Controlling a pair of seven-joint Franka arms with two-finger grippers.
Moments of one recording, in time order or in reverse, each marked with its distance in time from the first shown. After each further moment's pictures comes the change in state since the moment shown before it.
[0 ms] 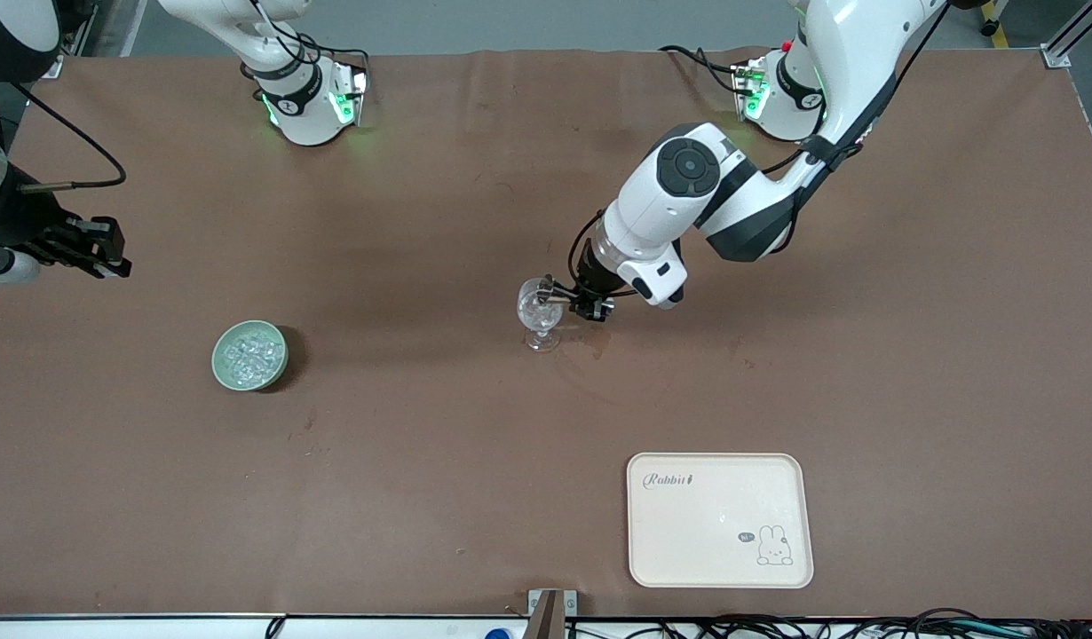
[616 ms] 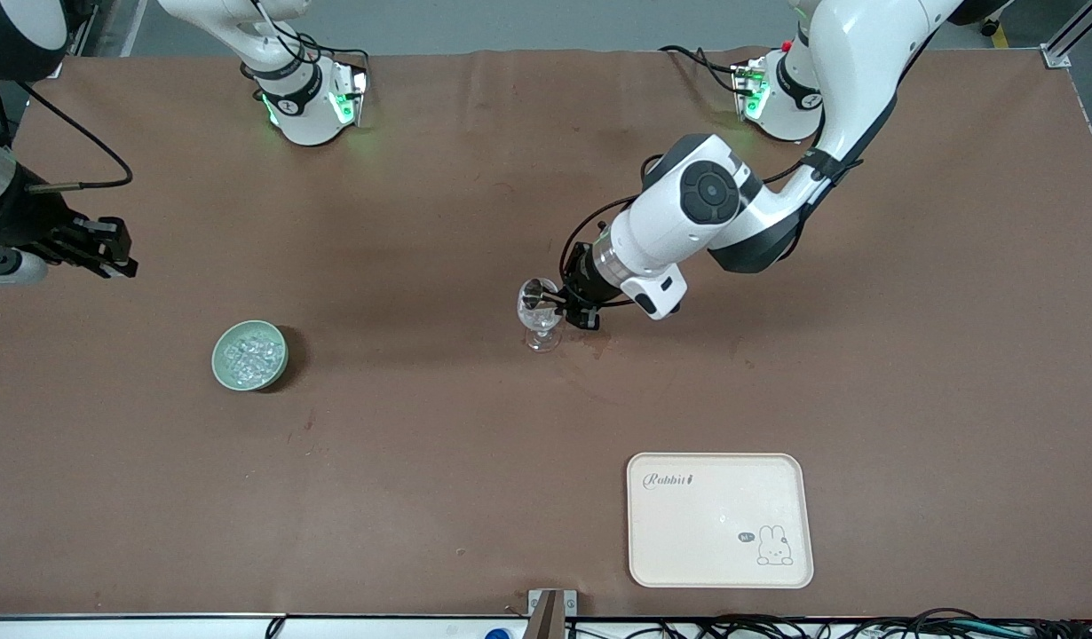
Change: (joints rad) left arm 0.014 0.041 -0.014 0.070 -0.192 0.002 0.097; right arm 0.024 0.000 0.003 0.000 0.001 0.000 0.048
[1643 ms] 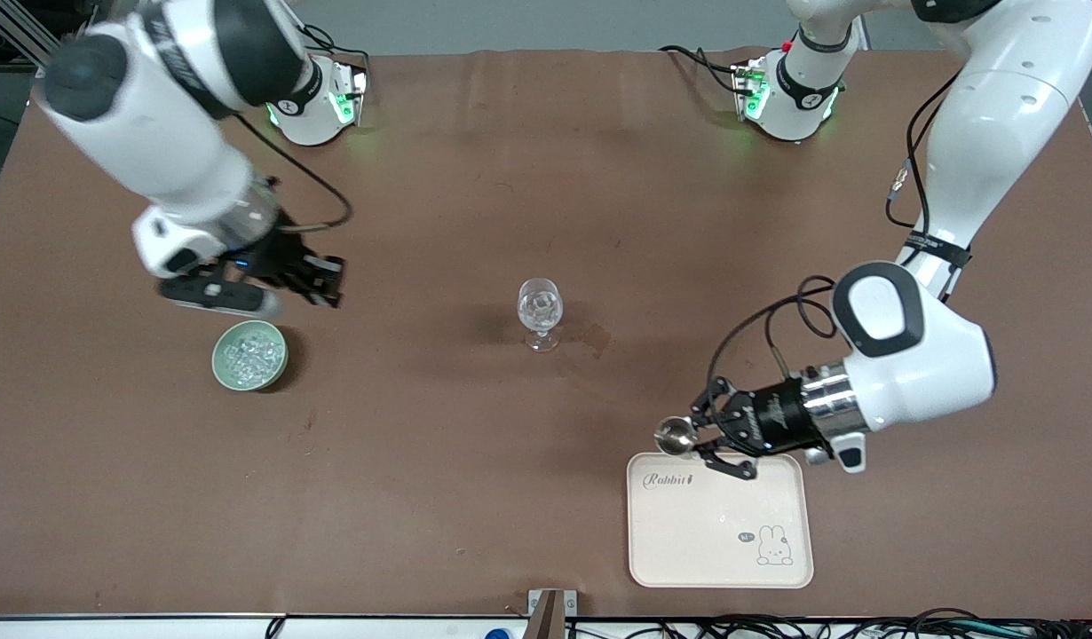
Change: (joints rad) left arm 0.314 0.275 0.005 0.322 -0.590 -0.001 0.764; right arm 0.408 0.210 0.008 0.084 0.057 0.205 0.642
